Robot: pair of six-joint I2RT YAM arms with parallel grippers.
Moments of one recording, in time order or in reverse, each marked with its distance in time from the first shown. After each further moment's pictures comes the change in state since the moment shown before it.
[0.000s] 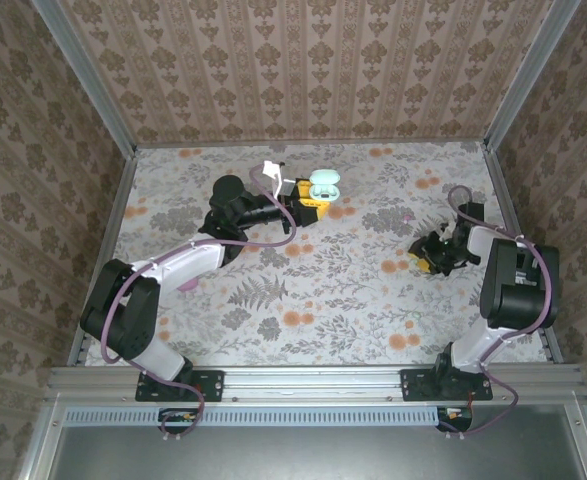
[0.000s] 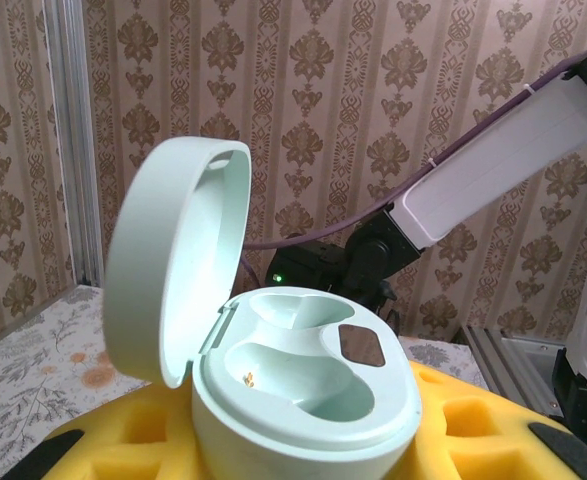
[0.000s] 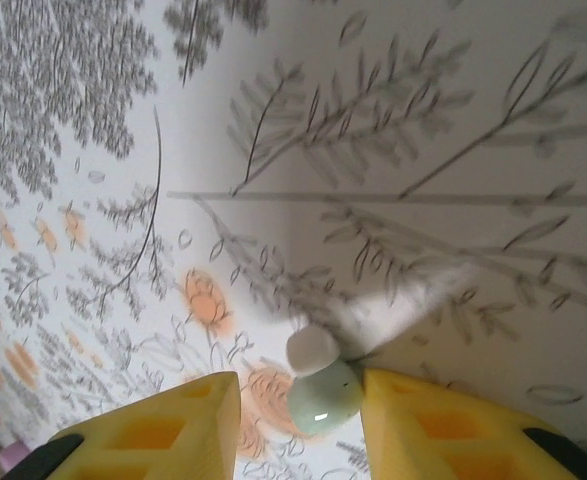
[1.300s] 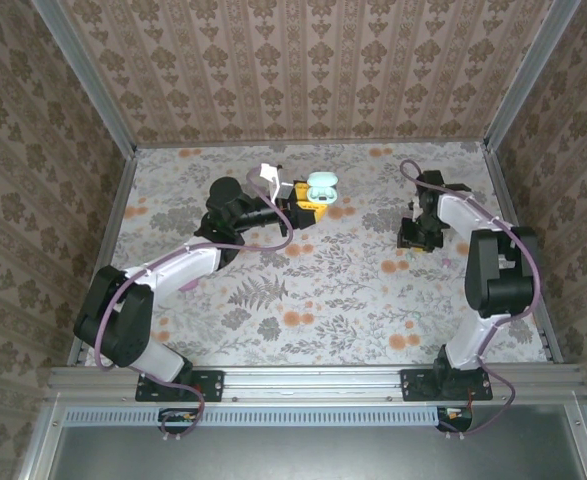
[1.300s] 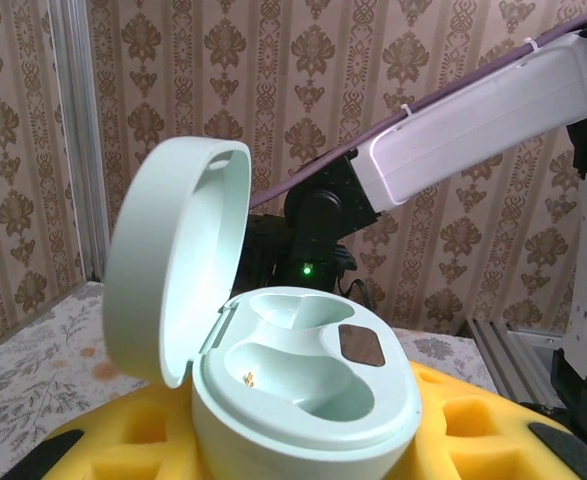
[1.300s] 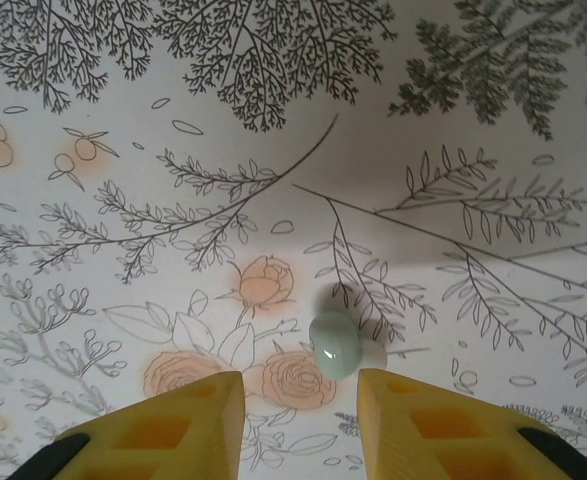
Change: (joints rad) left arm 0.000 -0.047 -0.026 -0.047 -0.015 0.039; right arm 0.268 0.122 0.390 -0.396 0.457 -0.306
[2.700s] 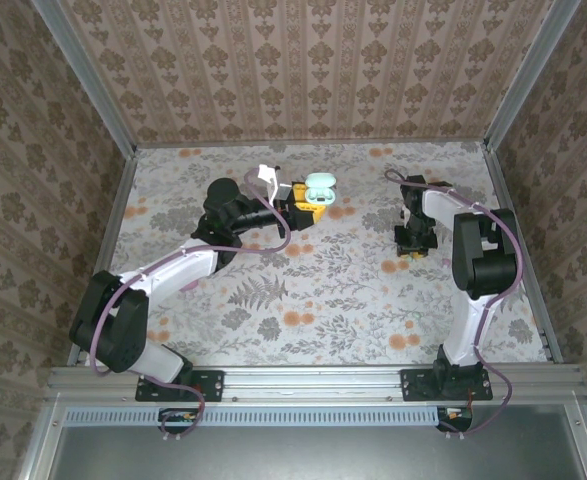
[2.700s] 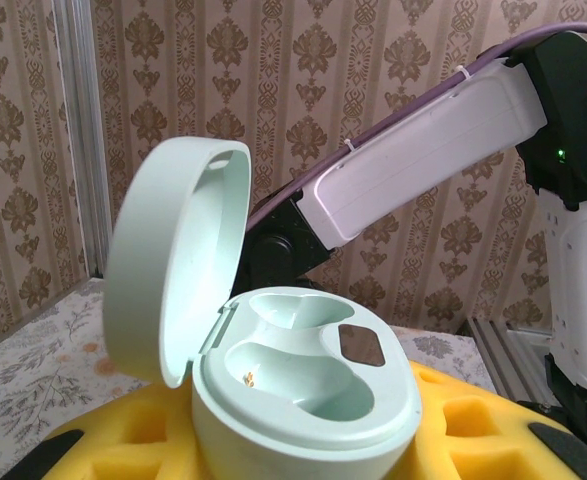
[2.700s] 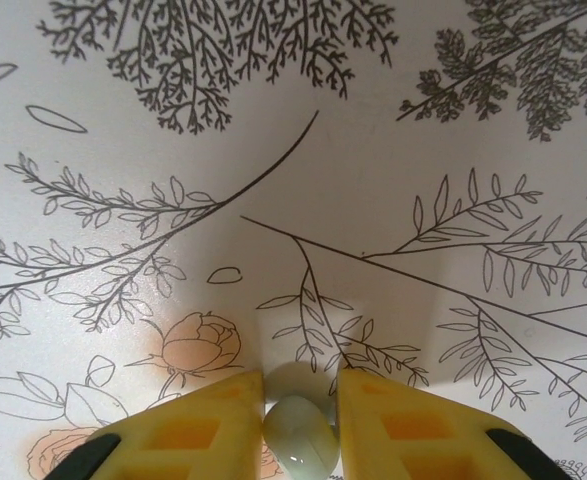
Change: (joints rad) left arm -0.001 -0.035 -0.013 -0.031 -0.008 0.010; right arm 0.044 0.150 0.064 -0.059 0.119 -0.027
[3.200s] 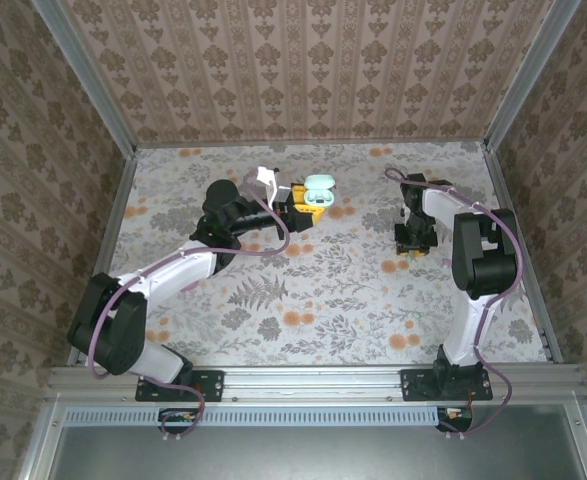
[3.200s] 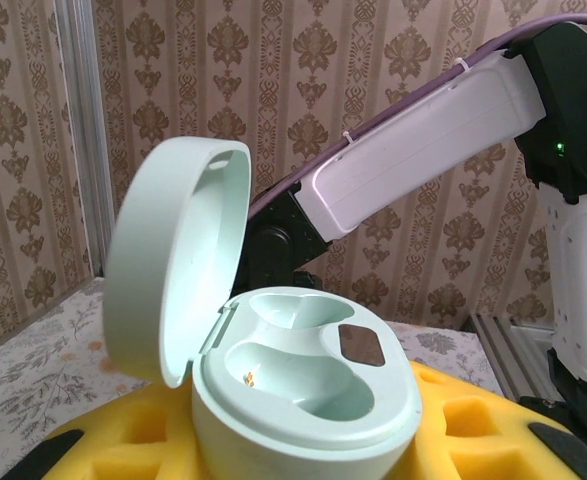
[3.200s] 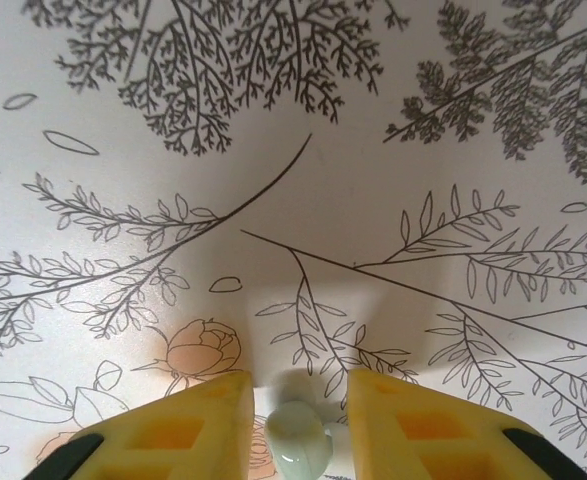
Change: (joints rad) left arm 0.000 -0.015 -0.015 -0.005 -0.006 0.017; right arm -0.002 0.000 0.021 -0.008 0.006 0.002
